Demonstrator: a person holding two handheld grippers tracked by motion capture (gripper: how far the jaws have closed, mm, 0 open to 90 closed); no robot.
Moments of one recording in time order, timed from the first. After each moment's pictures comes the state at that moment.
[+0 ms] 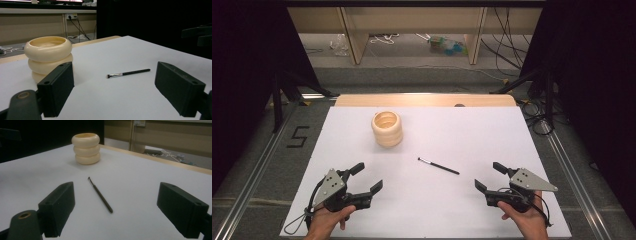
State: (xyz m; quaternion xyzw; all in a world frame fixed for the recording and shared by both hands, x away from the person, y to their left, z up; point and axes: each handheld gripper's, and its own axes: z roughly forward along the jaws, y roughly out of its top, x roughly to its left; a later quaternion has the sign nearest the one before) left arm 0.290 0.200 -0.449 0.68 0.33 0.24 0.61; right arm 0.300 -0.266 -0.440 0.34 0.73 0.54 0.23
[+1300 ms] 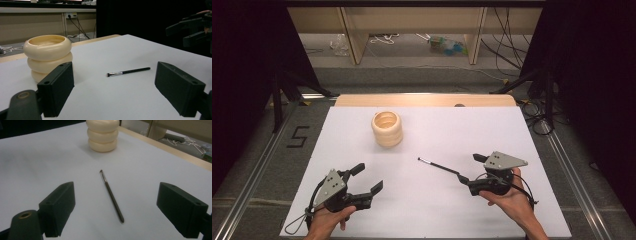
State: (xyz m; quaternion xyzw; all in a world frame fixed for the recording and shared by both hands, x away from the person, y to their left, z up) left arm 0.290 0.199 -0.451 0.68 0.33 0.24 0.61; right arm 0.341 -0.222 -0.420 0.28 0.81 0.47 0.19
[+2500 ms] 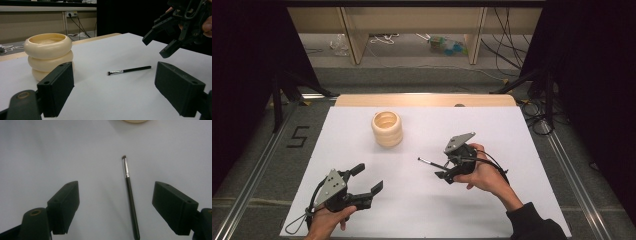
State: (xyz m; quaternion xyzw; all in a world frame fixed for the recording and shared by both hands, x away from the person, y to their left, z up) left arm 0.290 0.199 -0.452 0.69 0.34 0.24 0.60; right arm 0.396 -0.148 -0.410 0.22 0.91 0.32 0.09
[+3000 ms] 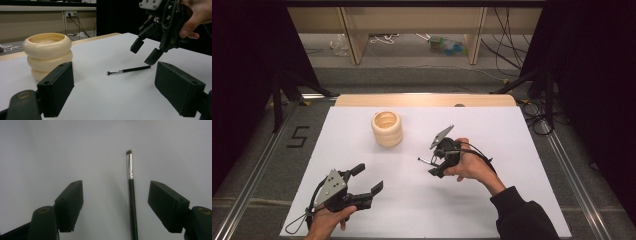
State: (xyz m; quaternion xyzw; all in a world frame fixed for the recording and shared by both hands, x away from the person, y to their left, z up) left arm 0.290 0.199 -0.452 0.69 0.34 0.23 0.60; right arm 0.427 -0.115 -0.421 0.21 0.95 0.24 0.06
